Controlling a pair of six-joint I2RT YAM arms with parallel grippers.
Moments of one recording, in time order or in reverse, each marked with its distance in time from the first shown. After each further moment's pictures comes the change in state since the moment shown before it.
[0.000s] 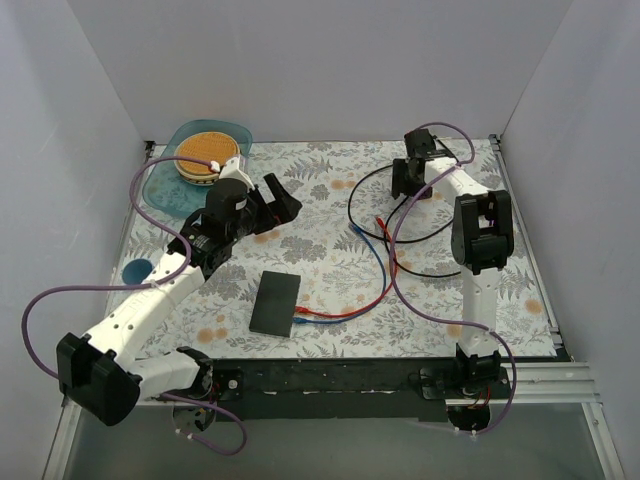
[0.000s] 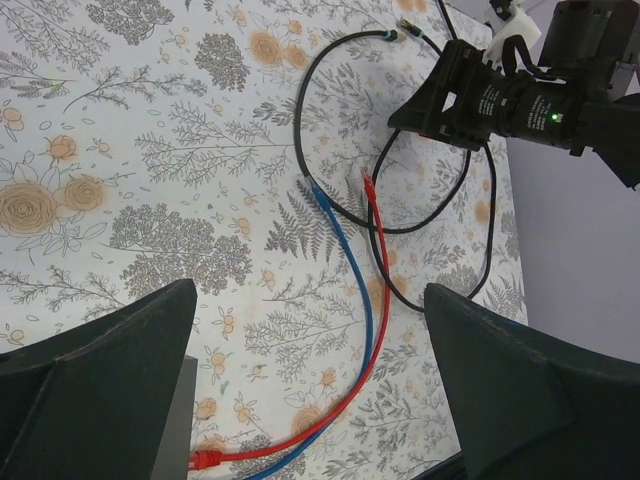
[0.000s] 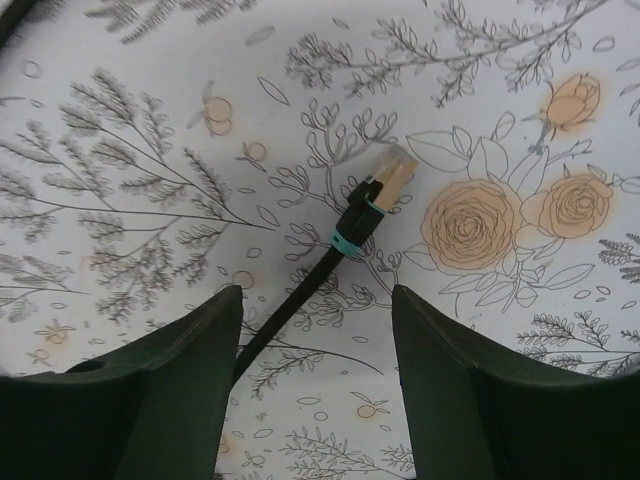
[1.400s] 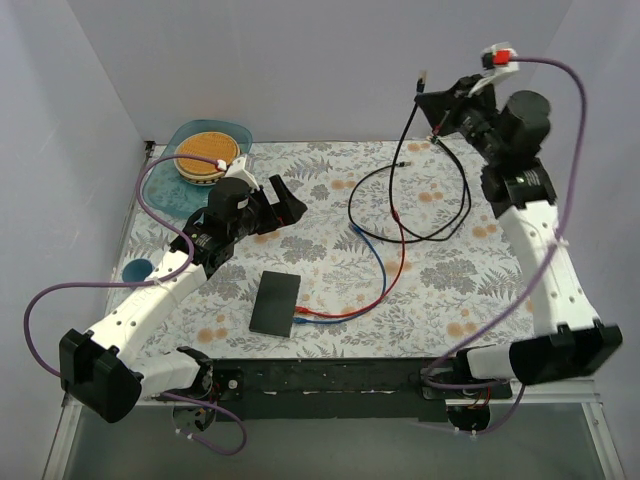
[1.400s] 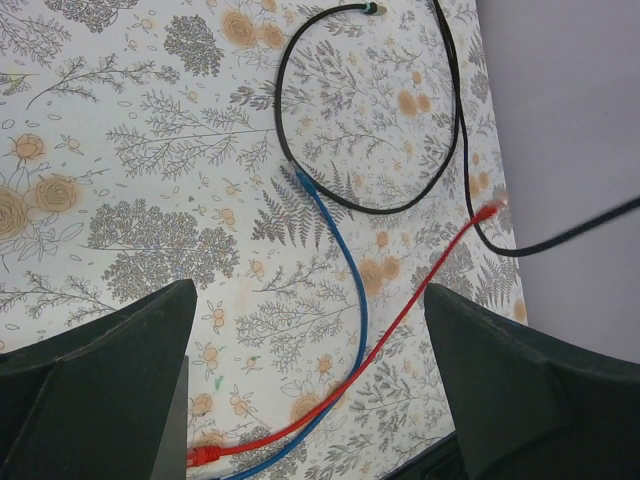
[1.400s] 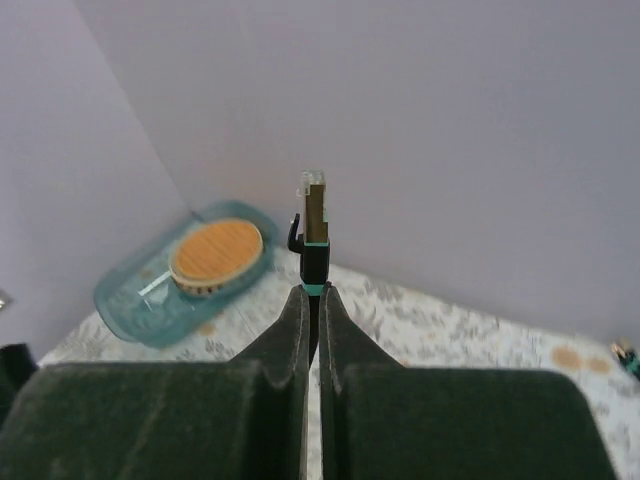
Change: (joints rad) left arm 0.000 0.022 -0.002 0.022 0.073 0.031; right arm -0.019 -0.815 -0.263 0.499 -0.445 0.050
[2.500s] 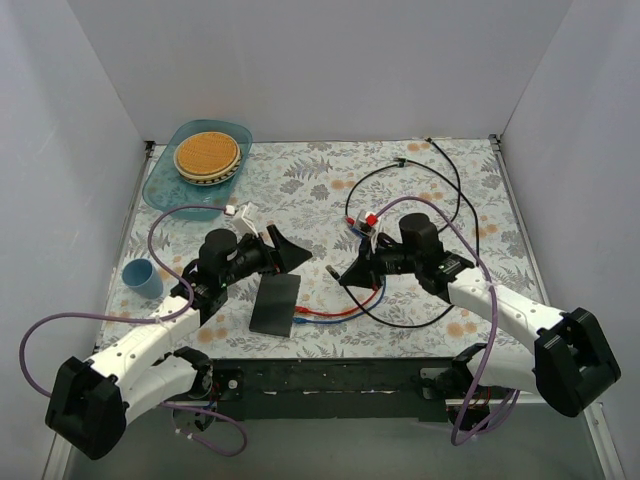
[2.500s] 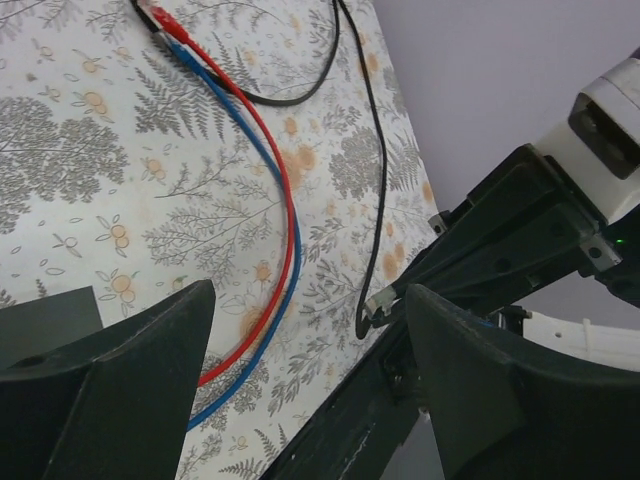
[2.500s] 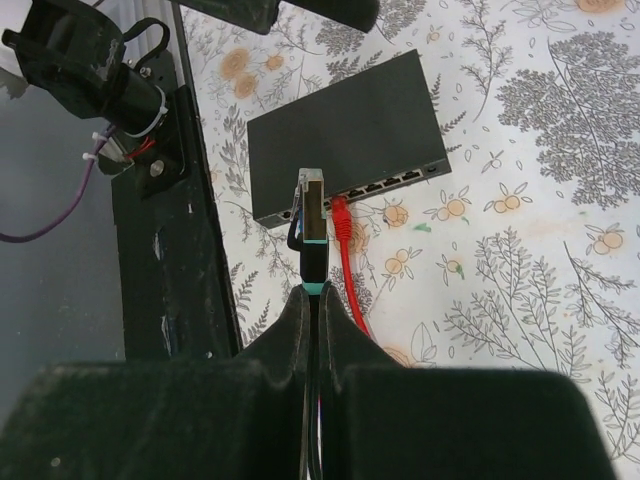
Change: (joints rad) left arm 0.000 -0.222 -0.497 0.404 0.327 -0.099; right arm 0.420 -0.218 -0.899 0.161 -0.434 -0.168
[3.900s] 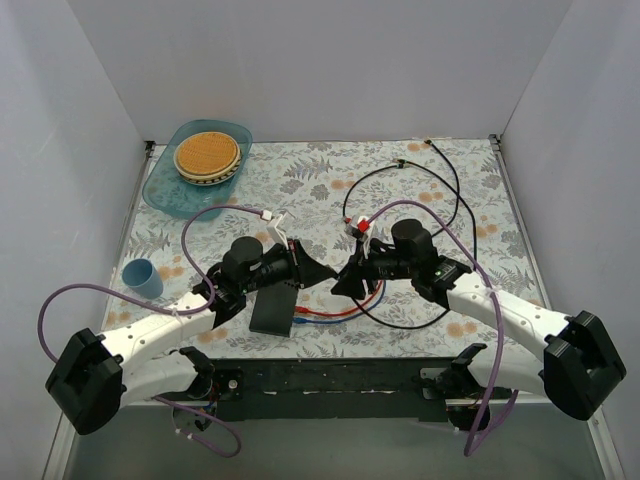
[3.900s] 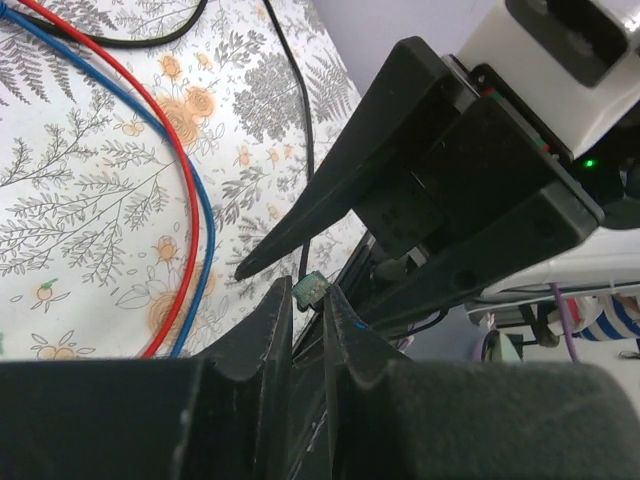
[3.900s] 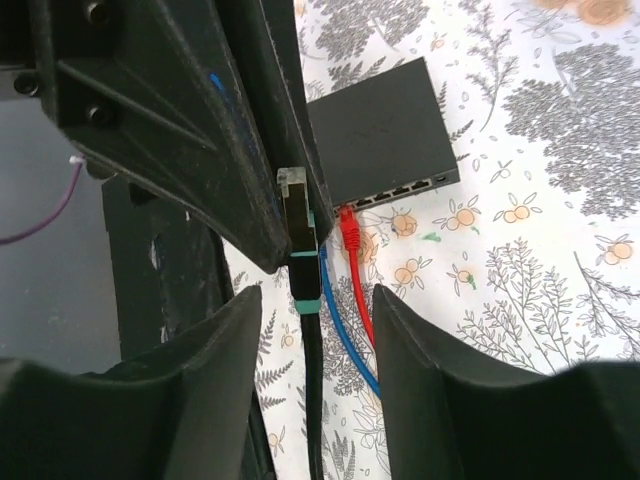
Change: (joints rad) left arm -0.221 0.114 0.010 0.183 0.052 0.010; right arm 0.107 -0.028 0.005 -0.005 0.117 0.027
